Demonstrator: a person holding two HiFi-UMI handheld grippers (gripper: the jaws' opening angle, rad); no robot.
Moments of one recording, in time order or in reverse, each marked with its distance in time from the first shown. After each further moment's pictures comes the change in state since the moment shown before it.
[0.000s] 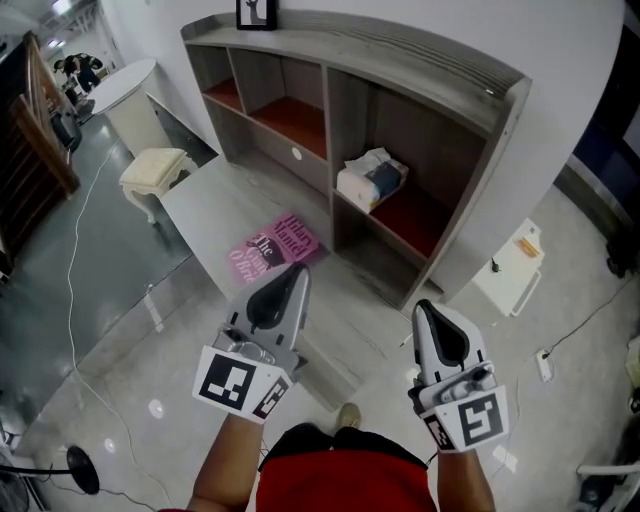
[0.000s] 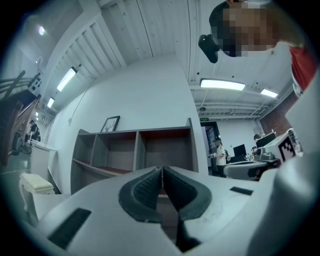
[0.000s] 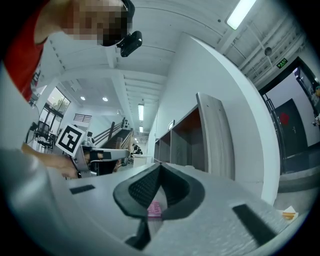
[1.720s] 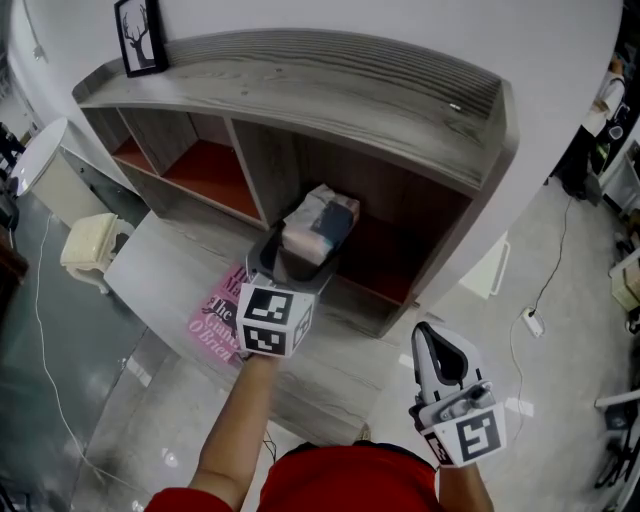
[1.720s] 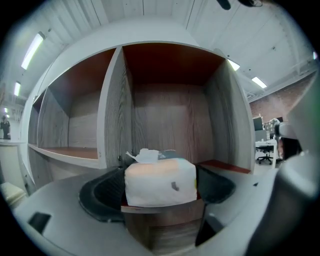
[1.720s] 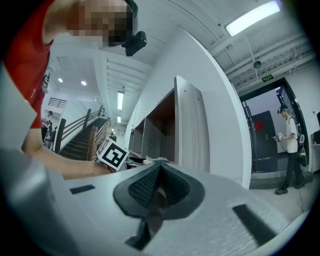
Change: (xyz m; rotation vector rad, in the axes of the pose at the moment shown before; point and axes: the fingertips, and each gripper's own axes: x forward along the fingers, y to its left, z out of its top) left arm 0.219 0.028 -0.136 0.058 0.300 -0.251; right arm 0.033 -0.066 -0.033 -0.028 0.100 -0.283
